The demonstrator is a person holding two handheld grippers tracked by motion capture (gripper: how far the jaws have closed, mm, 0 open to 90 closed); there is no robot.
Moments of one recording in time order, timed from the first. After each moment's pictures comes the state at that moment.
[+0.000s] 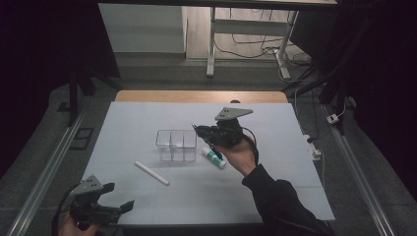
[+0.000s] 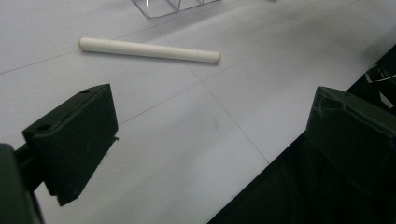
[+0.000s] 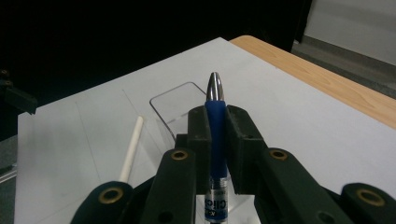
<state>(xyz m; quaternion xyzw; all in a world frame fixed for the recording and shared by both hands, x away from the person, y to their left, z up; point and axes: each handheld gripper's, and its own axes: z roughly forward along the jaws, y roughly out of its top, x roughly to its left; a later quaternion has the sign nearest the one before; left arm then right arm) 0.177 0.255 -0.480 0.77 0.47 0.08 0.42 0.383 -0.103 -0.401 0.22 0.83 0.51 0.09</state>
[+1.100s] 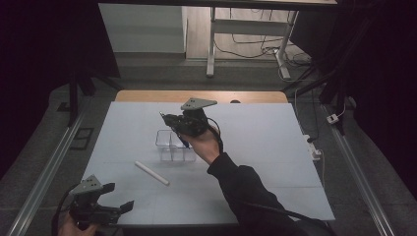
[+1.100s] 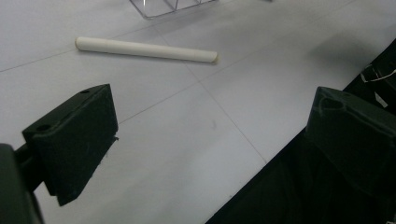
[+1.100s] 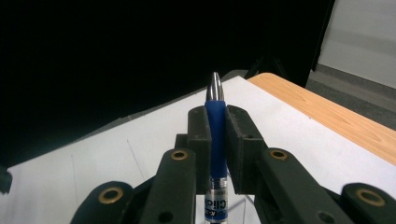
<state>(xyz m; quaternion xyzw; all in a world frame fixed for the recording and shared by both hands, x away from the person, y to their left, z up) 0.178 0.256 -0.481 0.77 0.47 0.08 0.42 0.409 -0.012 -0.410 0.21 0.80 0.56 0.09</state>
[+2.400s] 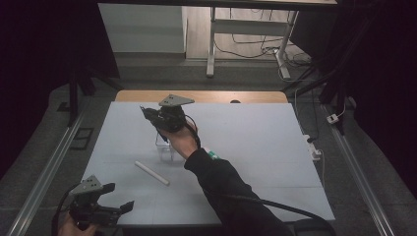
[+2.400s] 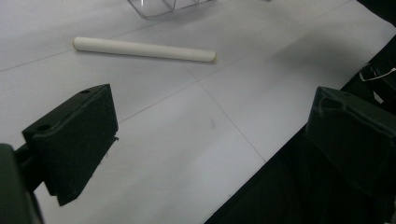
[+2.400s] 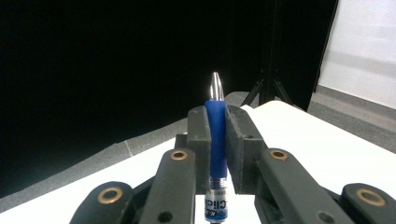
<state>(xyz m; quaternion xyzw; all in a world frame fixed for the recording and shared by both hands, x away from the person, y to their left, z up) 0.178 0.256 -0.481 0.77 0.47 0.08 0.42 0.422 0.050 -0.424 0.21 0.77 0.59 0.10</state>
